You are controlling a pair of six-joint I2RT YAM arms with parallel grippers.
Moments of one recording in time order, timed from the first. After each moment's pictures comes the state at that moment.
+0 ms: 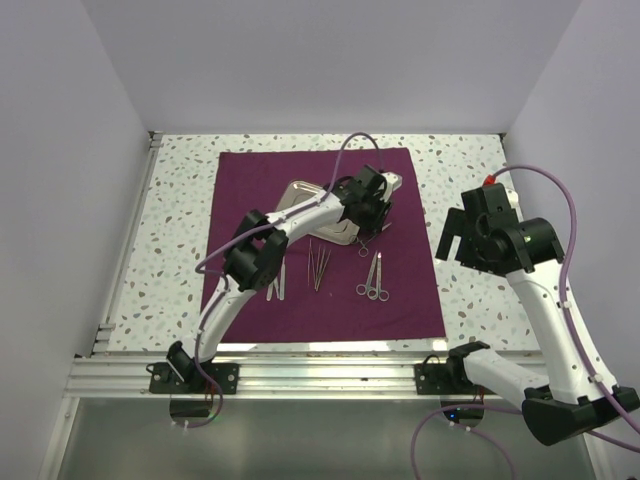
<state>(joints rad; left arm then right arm) -0.78 2.46 2.08 -0.51 0.13 -0.17 0.28 1.04 1.33 -1.36 0.36 0.54</state>
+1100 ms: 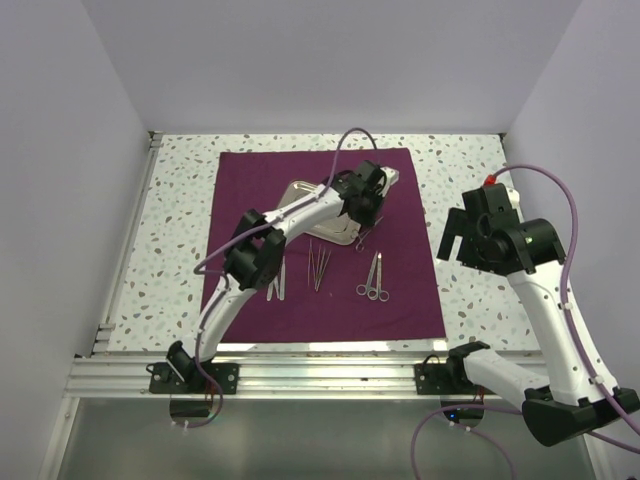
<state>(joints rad) -0.77 2.48 2.18 -0.63 0.10 -0.20 0.28 1.04 1.33 -1.36 0.38 0.52</state>
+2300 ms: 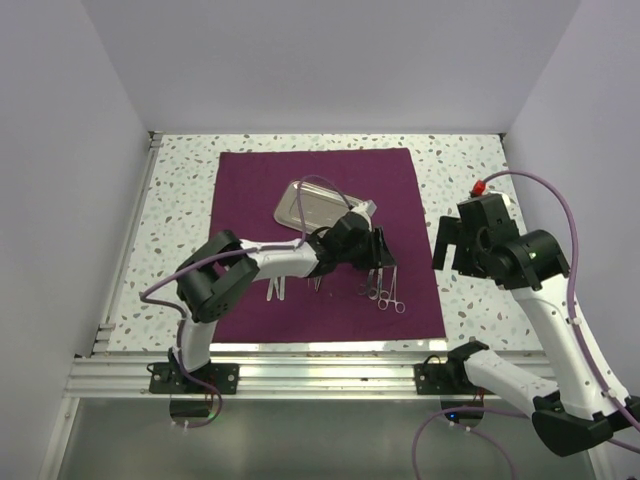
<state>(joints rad) -0.92 1.98 1.22 0.18 0.13 -0.92 0.38 0.98 1.32 -1.37 0.35 0.50</state>
